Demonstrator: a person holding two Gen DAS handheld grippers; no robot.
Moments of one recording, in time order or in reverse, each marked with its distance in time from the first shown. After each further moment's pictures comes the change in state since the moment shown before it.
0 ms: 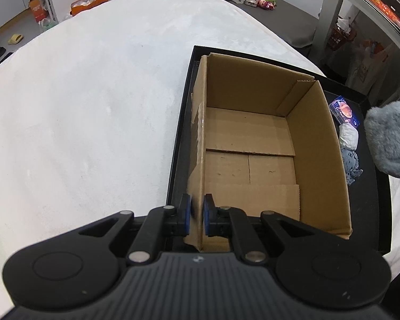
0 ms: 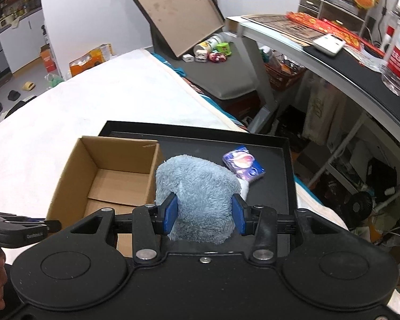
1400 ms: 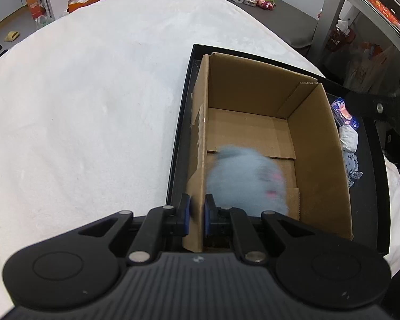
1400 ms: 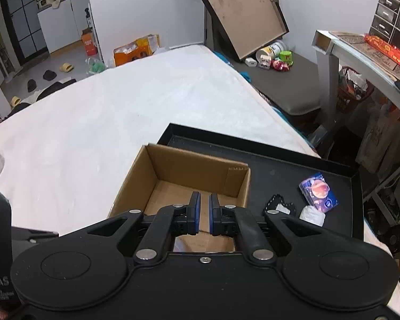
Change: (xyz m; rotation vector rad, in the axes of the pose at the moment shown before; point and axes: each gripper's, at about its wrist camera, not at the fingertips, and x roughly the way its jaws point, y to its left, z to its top) left arm 0.004 0.007 0.000 -0.008 0.005 -0.022; right arm 0.034 0.089 0.026 -0.127 0.005 0.139
